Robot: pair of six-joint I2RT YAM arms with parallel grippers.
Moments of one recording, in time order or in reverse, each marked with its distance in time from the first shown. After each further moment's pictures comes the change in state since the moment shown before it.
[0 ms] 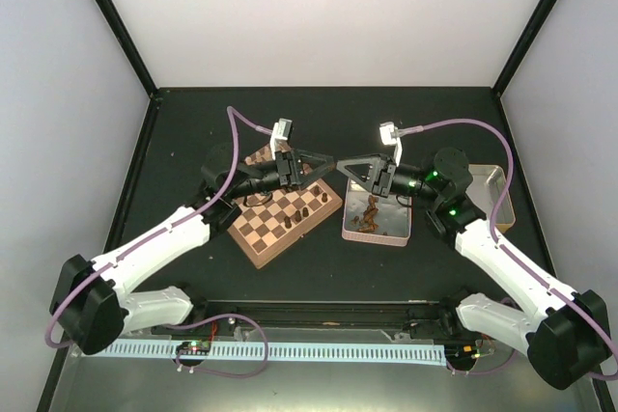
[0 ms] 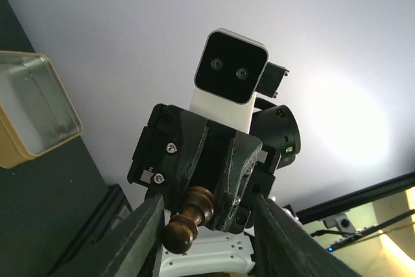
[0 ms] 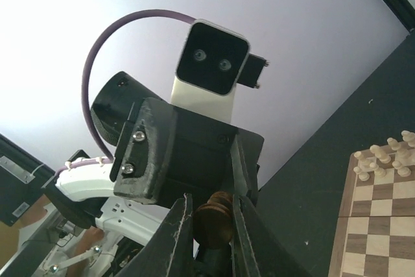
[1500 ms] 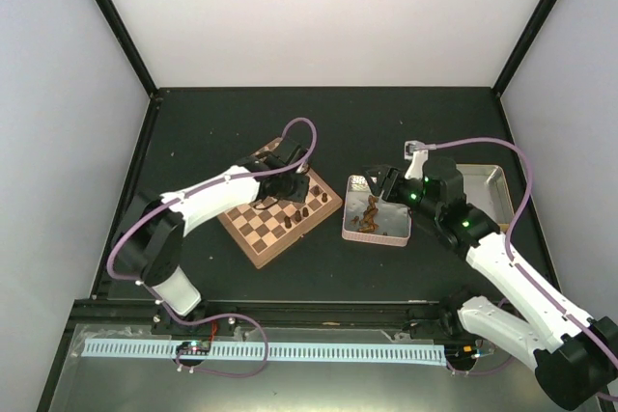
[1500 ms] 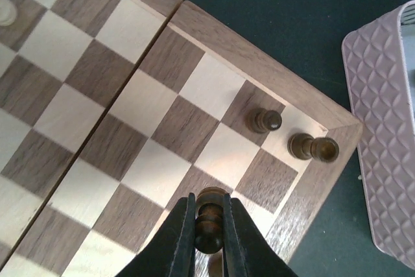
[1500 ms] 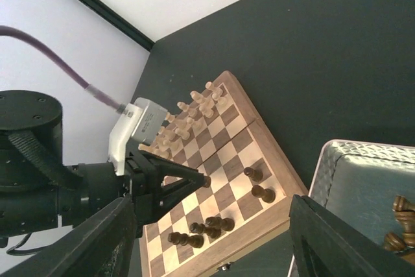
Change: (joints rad) left arm -0.019 0.453 0.309 -1.052 -0.779 0.879; right arm 0.000 -0.127 -0.013 -0.644 0.627 -0.237
